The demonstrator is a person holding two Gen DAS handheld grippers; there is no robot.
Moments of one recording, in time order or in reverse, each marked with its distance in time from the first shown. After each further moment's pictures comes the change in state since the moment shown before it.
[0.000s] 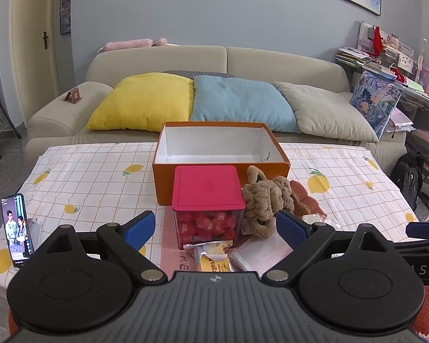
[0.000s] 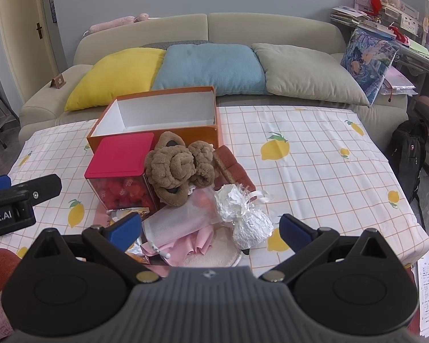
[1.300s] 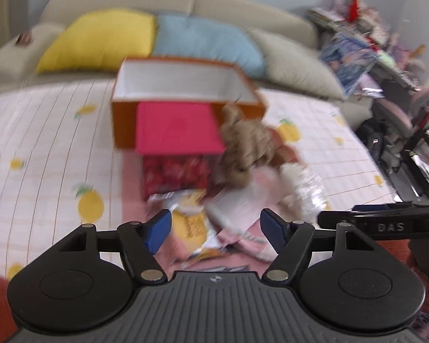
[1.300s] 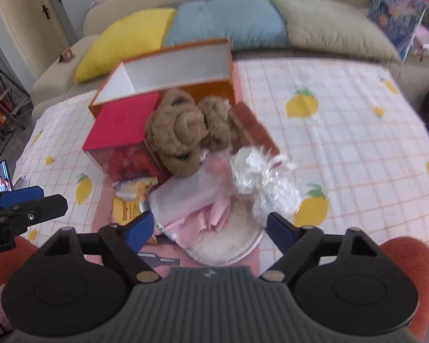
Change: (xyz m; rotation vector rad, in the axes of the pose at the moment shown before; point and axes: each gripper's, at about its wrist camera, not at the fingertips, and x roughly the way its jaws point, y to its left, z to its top) left arm 0.066 0.036 -0.021 -0.039 0.274 -0.225; right arm 0.078 -0.019 -0.005 0.050 0.231 0.145
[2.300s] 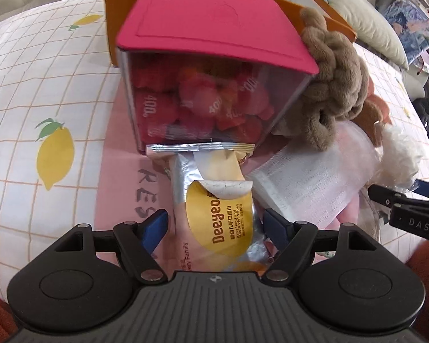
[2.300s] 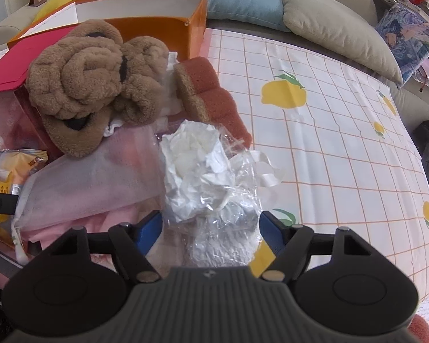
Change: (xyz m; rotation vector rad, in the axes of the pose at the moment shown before) left arm 0.144 0.026 -0.009 -0.107 0.239 0.089; right arm 0.126 -0.045 0.016 -0.205 0.004 -0.234
